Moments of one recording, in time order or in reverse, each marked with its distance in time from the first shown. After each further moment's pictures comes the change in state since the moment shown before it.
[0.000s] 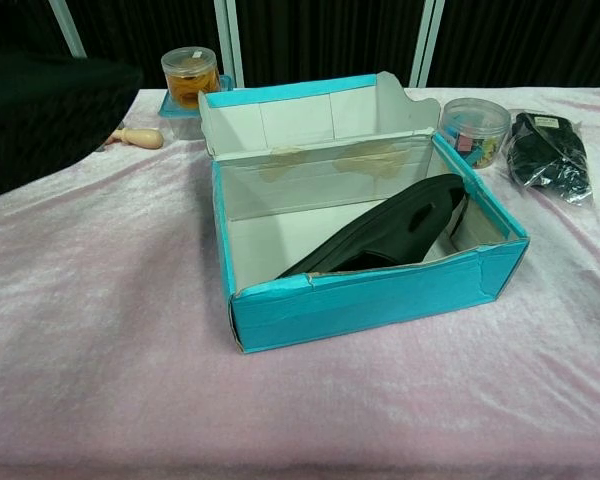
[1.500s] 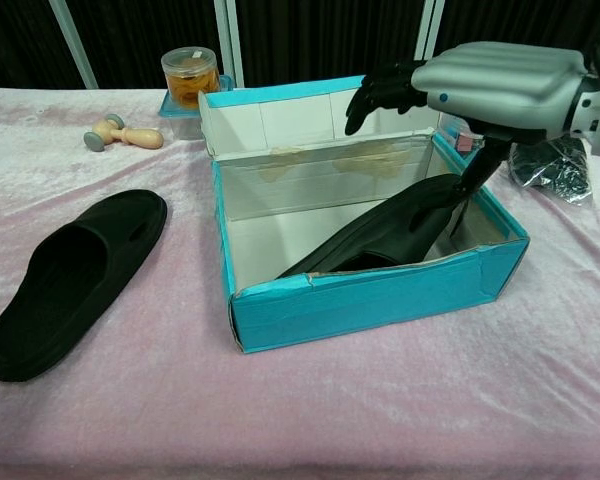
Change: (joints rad) left arm 0.223 0.146 0.021 -0.069 0.036 0.028 -0.230; right arm 0.462 -0.168 0.012 0.036 -0.079 -0.510 -0.254
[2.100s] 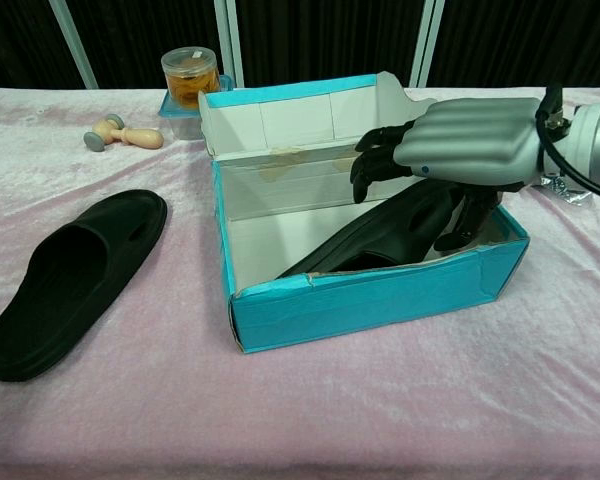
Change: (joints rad) left arm 0.027 -0.017 -0.036 0.041 -0.018 -0.037 -0.053; right arm 0.094 0.006 -0.059 0.014 0.059 -0.167 -0.180
